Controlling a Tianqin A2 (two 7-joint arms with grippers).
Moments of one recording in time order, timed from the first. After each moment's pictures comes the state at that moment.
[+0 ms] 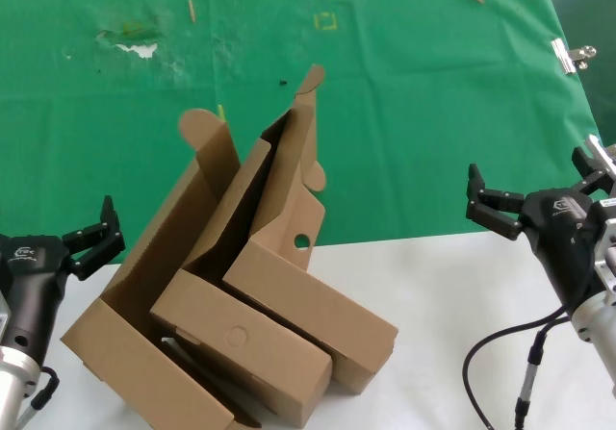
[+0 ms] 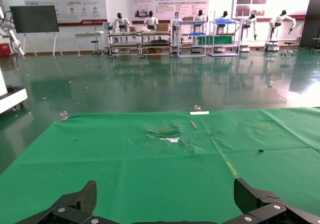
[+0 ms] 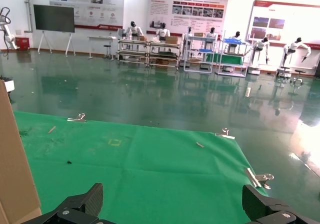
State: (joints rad) left arm 0.00 -0.30 1.60 -1.60 -1.80 0.00 0.00; right arm 0.00 0.32 -1.58 1.61 1.79 -0.01 0.00
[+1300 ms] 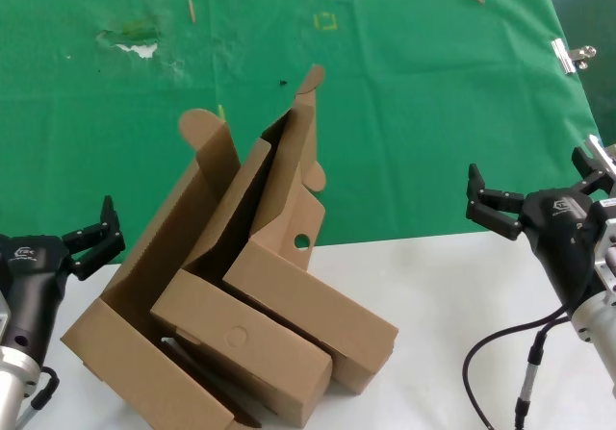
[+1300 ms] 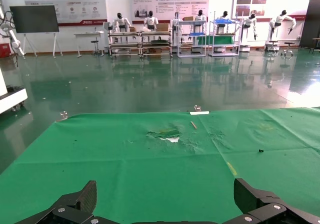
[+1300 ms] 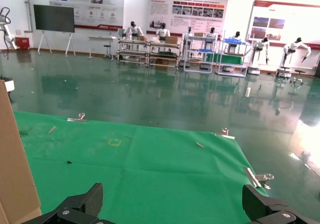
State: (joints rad) left arm 0.00 -0.30 1.60 -1.60 -1.80 0.00 0.00; right arm 0.00 0.32 -1.58 1.61 1.79 -0.01 0.00
